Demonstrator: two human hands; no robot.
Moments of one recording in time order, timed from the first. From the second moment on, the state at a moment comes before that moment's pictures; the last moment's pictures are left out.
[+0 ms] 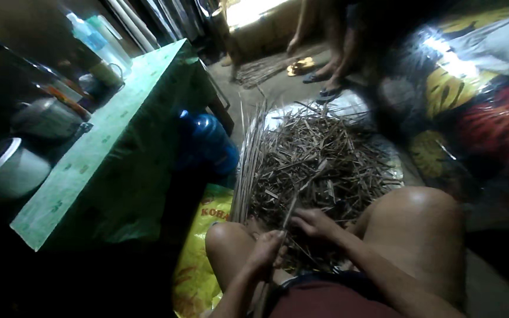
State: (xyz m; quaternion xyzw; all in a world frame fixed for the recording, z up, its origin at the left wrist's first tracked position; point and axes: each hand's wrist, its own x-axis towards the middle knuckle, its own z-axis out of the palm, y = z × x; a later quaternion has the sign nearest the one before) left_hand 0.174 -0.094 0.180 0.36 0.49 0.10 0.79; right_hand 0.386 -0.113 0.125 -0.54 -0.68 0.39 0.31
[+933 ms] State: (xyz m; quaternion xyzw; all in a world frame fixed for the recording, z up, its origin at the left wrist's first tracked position) left_hand 0.149 -0.098 0.163 0.25 0.36 0.10 0.89; right_hand 0.386 -0.104 0.121 -0.55 -0.55 0.45 0.44
